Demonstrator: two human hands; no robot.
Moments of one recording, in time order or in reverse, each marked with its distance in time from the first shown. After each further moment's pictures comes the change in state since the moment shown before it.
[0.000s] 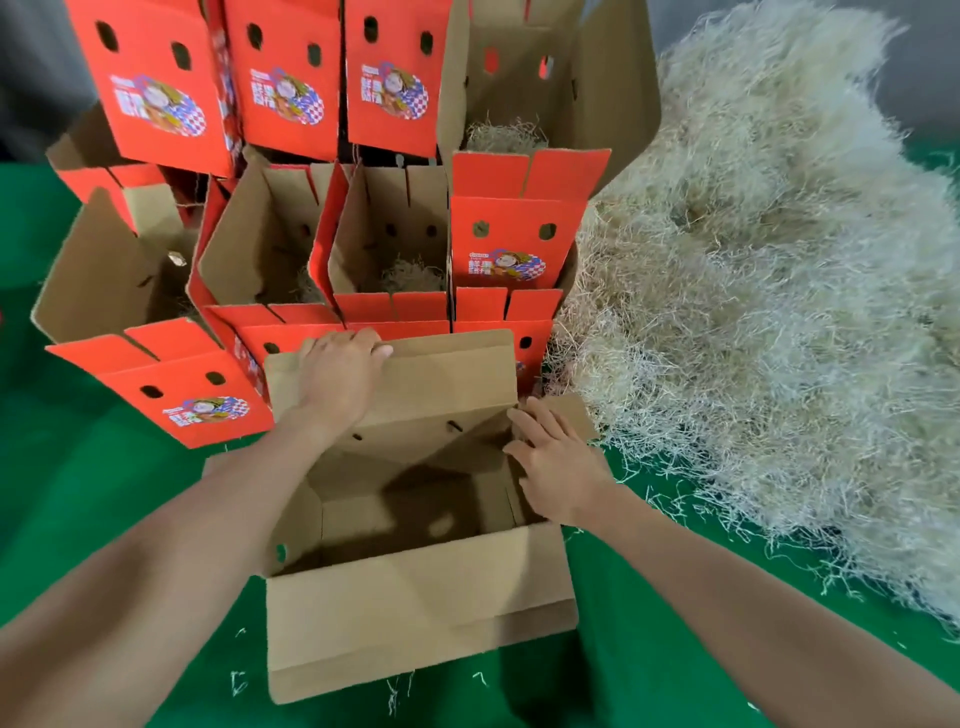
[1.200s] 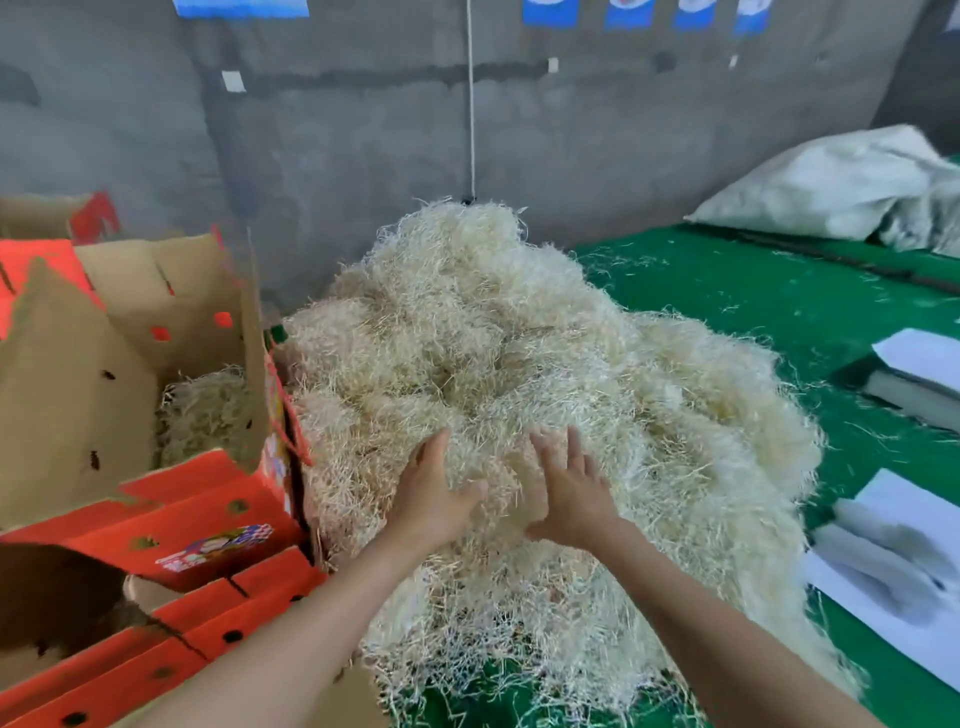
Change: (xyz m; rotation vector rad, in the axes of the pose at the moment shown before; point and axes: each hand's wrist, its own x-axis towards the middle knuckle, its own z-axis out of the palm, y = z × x) left_hand 0.078 0.352 0.000 -0.754 -0.449 0.331; right_hand -0.064 0.273 -0.057 0.442 0.104 0.910
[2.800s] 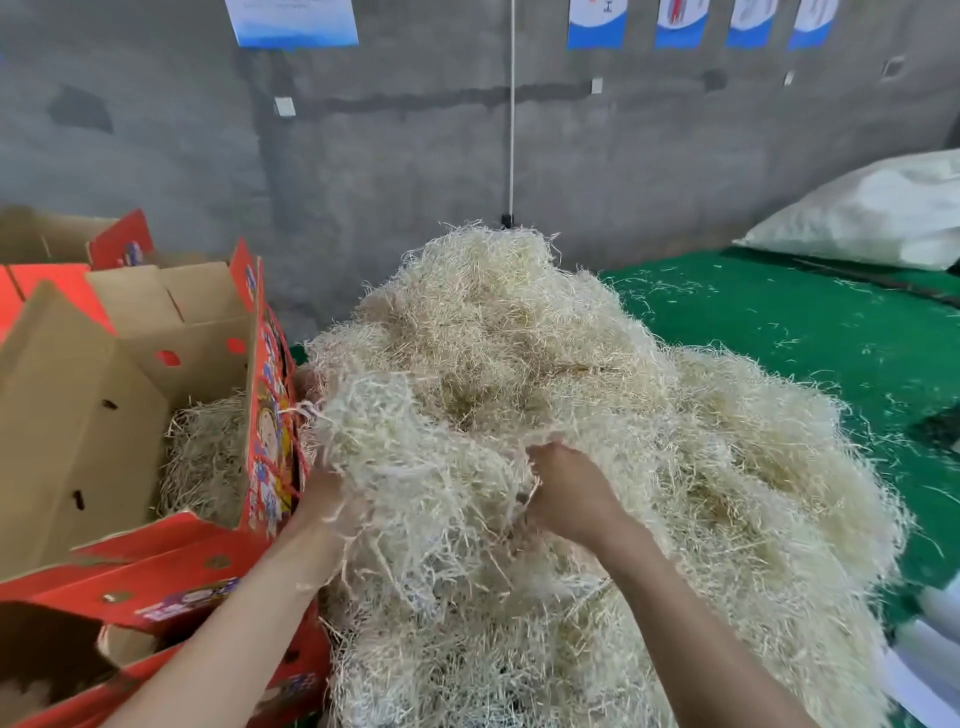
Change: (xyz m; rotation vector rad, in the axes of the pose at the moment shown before) left_hand 0.027 0.013 -0.073 -0.565 0.302 -0.264; right_hand 0.019 -0.042 -0.081 0.149 0.096 -0.270
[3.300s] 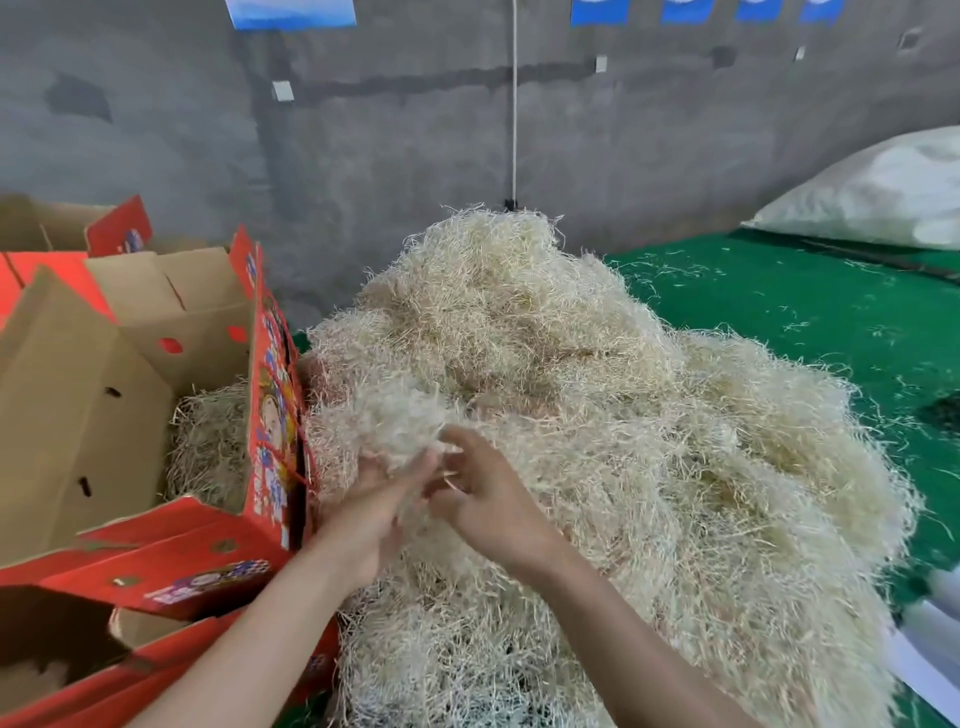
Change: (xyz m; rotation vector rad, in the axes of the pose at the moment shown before) left_hand -0.002 -0.023 0.007 -0.287 -0.345 -0.279; right_hand -0.024 -0.064 0.020 0.876 -0.128 -0.166
